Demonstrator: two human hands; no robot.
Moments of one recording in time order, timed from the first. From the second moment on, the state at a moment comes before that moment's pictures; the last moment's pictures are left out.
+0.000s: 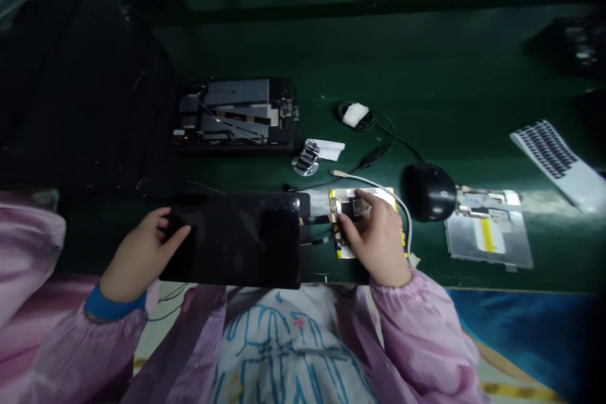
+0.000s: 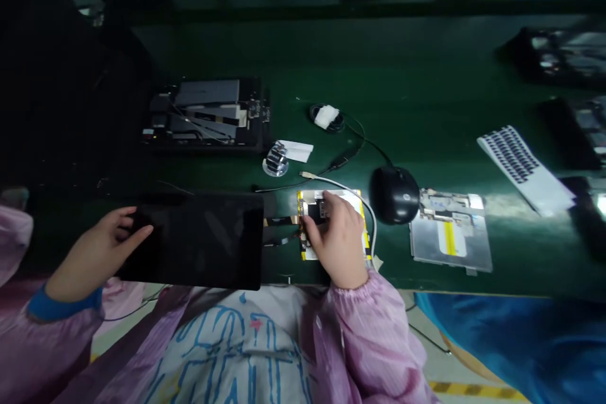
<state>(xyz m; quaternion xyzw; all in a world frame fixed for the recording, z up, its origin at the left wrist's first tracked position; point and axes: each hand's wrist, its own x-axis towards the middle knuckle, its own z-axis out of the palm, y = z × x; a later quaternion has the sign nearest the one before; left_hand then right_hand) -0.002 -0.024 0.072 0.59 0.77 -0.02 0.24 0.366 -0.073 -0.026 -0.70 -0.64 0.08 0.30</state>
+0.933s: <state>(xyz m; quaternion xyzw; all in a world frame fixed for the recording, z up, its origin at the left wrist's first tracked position) -0.024 0.004 0.032 0.48 0.57 0.33 0.57 0.362 -0.078 -0.039 -0.70 -0.60 0.11 0.37</state>
